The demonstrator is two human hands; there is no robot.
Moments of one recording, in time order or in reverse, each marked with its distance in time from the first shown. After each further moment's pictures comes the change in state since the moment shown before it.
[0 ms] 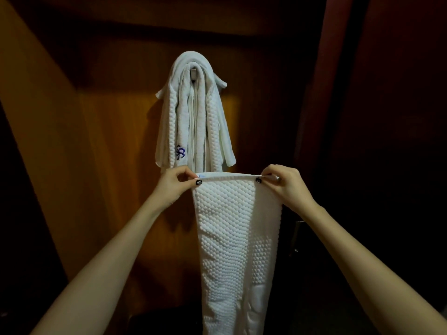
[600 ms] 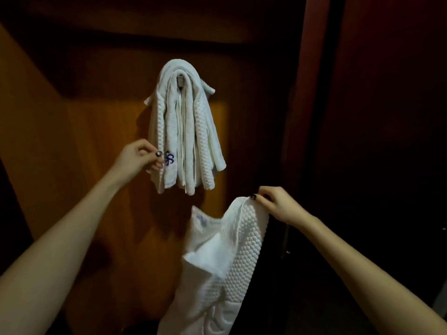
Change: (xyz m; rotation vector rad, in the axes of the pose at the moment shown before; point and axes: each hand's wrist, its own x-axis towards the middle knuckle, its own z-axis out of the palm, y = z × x) left_hand 0.036 0.030 -0.066 -0.159 0.066 -0.096; right_hand -0.023 0.008 0.000 0.103 -0.311 0.209
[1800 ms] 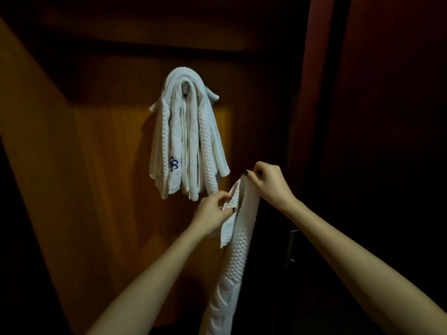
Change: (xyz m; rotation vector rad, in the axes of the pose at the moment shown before) left_hand -0.051 -0.061 0.159 0.284 -0.176 -0.027; right_hand 0.048 -0.037 -0.007 -0.087 0.359 -0.035
